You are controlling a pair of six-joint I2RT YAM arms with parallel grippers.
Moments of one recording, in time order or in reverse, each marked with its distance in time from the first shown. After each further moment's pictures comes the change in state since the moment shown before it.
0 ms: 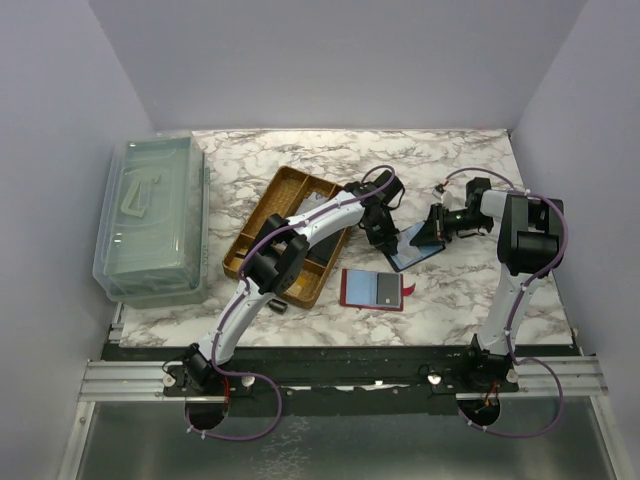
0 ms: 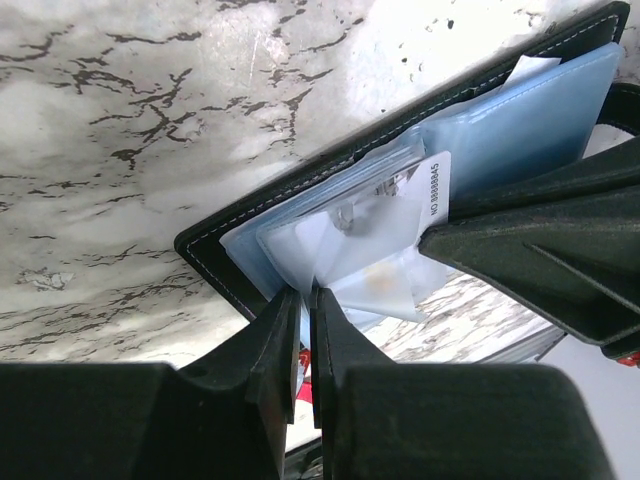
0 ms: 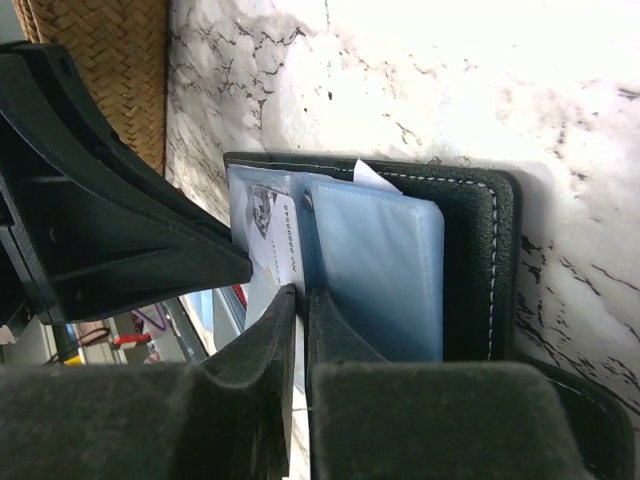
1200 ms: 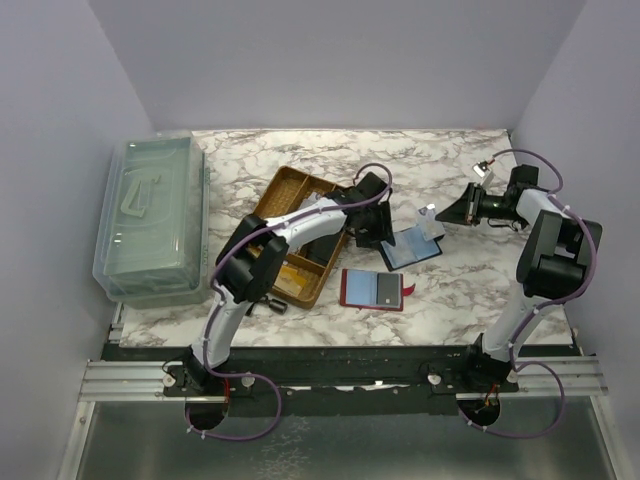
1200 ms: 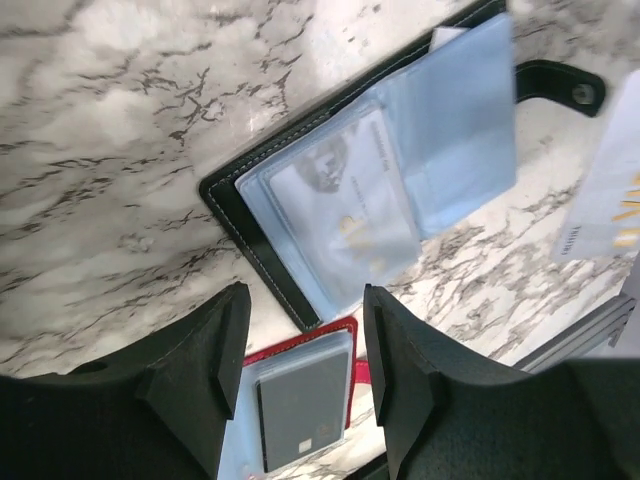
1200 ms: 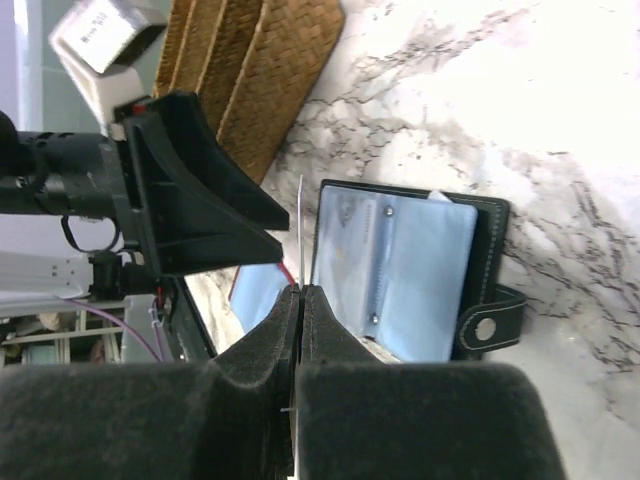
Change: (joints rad) left arm 0.005 -0.241 -0.364 0.301 -0.060 0.183; right arm -0.186 -0.217 -0.018 0.048 -0.156 -0.019
